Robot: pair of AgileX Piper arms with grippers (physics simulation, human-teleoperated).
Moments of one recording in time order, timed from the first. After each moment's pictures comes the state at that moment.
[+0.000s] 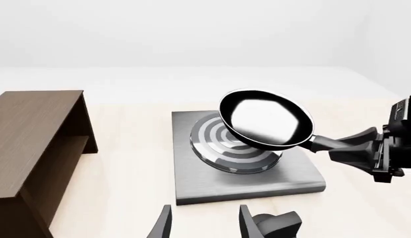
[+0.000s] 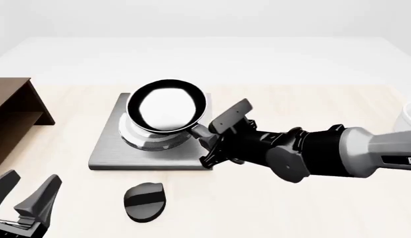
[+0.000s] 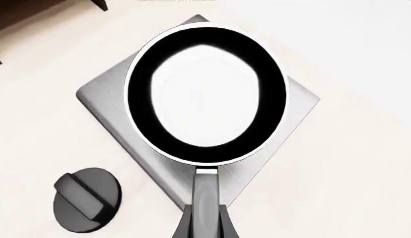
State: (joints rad) left arm -0.15 0.00 0.00 0.15 -0.06; right arm 0.72 1.65 -0.79 -0.22 -0.06
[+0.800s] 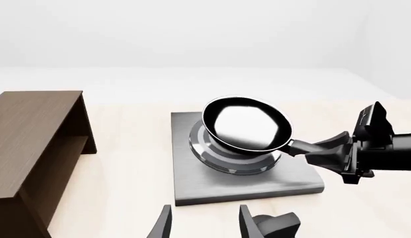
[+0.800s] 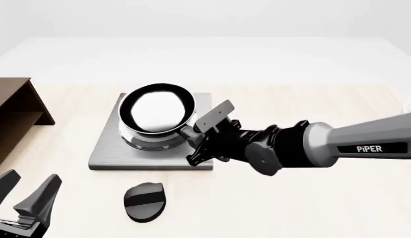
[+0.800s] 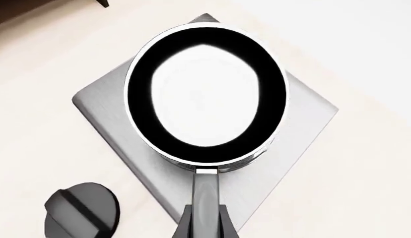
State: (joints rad) left arm -0.16 0.00 0.00 0.15 -0.06; right arm 0.74 1.80 -0.91 -0.23 -0.07
